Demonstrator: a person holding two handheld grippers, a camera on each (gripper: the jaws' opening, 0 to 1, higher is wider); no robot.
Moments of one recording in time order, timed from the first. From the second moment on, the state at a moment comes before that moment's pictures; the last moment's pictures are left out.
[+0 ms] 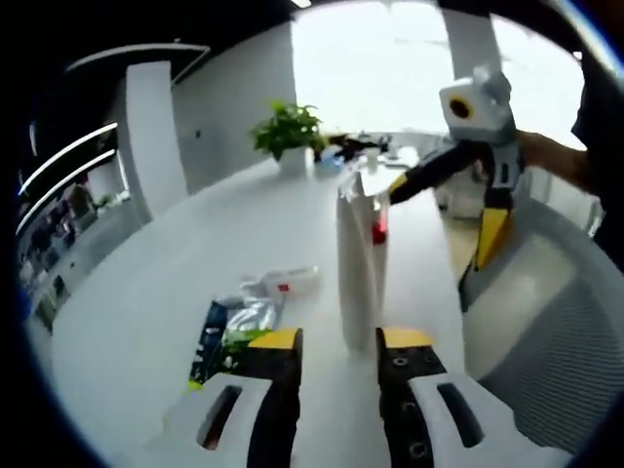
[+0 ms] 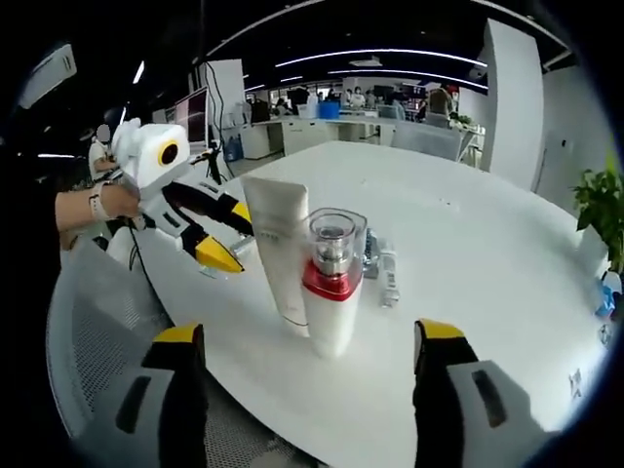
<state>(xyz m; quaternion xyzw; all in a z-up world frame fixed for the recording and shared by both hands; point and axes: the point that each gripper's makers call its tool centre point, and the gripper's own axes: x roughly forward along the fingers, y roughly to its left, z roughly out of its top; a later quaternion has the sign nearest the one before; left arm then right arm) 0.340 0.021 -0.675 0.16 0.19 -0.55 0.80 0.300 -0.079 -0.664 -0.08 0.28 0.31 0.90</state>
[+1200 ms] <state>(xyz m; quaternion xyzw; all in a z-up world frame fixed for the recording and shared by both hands) 0.291 0.099 -0.640 0.09 0.23 -0.40 0.88 0.263 -0.055 -0.650 -0.12 0.26 0.34 0.90</state>
